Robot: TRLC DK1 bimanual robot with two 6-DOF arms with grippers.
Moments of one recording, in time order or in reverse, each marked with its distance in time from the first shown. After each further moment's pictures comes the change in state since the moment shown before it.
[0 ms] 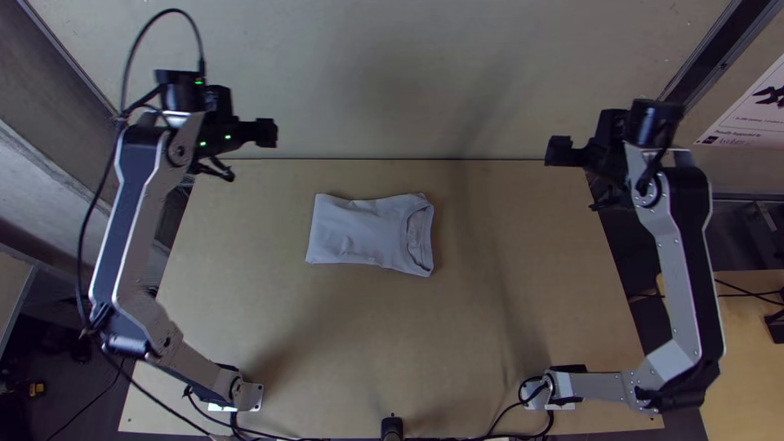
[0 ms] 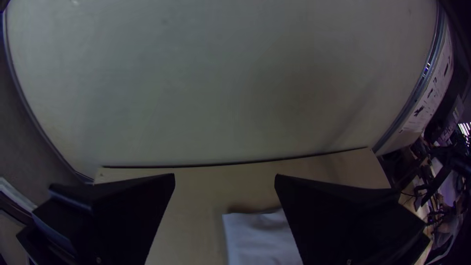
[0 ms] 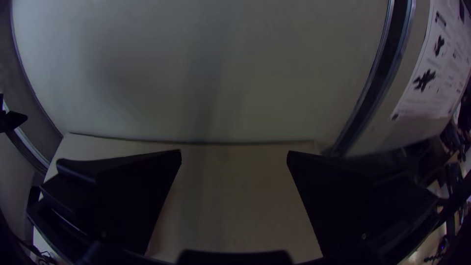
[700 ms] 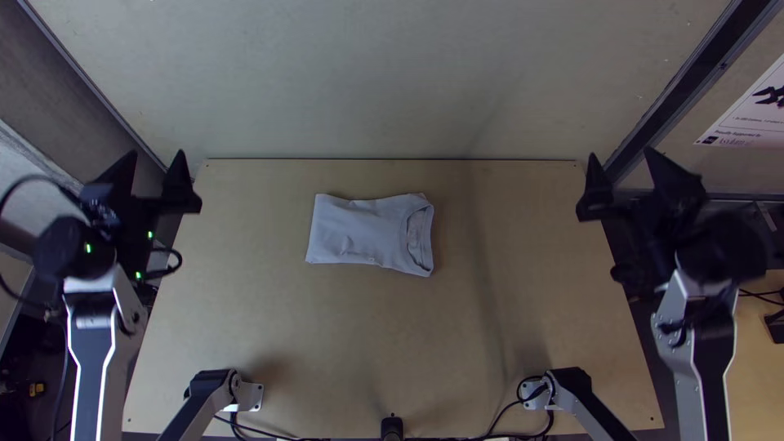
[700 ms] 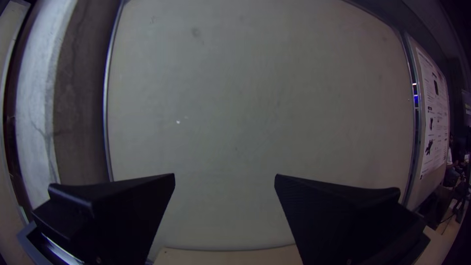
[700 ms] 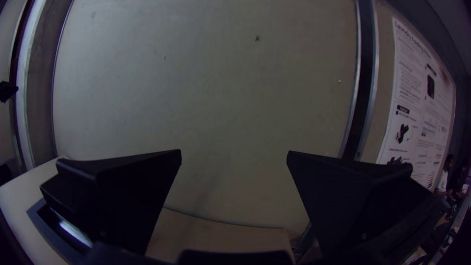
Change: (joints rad) left arm 0.220 -0.854 -0.975 0.847 0.000 0.106; right arm 0.040 -0.608 -0.564 0.564 0.026 -0.220
